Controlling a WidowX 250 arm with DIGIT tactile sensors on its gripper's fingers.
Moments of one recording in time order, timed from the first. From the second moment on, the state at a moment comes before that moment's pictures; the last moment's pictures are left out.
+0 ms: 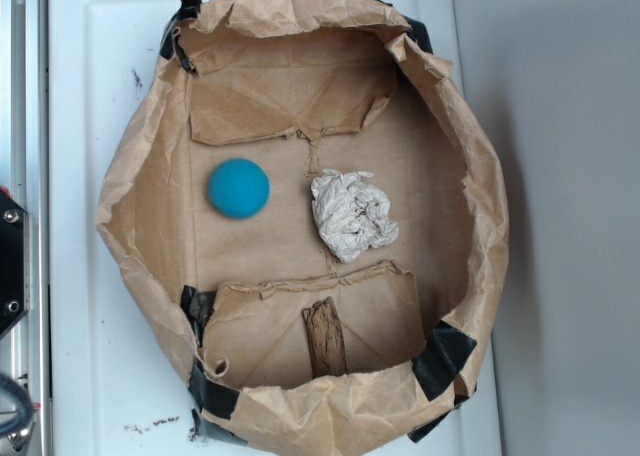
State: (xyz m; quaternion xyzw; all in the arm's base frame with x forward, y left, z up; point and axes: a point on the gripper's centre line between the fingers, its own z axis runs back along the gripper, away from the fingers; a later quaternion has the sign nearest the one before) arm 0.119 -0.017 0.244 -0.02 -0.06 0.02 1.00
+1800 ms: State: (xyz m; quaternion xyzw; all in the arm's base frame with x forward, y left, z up) arm 0.269 -0.003 0.112 0.07 -0.10 -0.42 0.90
